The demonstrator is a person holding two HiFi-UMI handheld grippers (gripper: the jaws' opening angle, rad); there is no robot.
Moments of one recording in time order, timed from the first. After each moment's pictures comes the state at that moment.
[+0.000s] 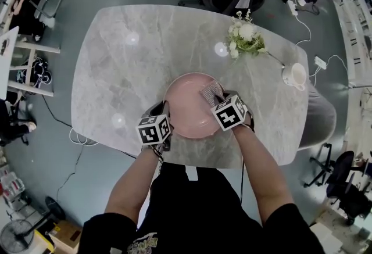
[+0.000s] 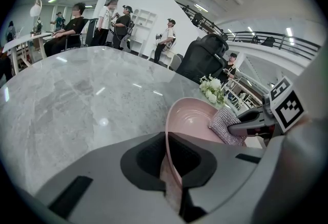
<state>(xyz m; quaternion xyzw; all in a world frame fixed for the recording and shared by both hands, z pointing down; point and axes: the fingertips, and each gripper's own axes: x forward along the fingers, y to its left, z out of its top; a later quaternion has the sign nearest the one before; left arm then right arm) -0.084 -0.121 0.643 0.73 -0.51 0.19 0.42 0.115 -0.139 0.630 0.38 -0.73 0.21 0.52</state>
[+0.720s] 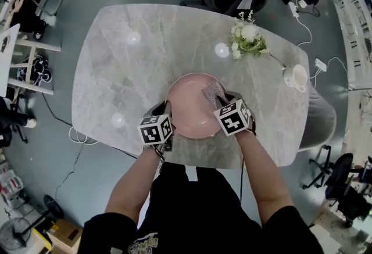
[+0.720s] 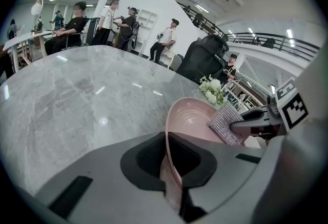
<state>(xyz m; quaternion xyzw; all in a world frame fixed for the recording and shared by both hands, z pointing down) -0.083 -0.118 0.641 0.72 -0.51 0.19 0.42 0.109 -0.138 0.612 0.40 -0.75 0.19 0.49</state>
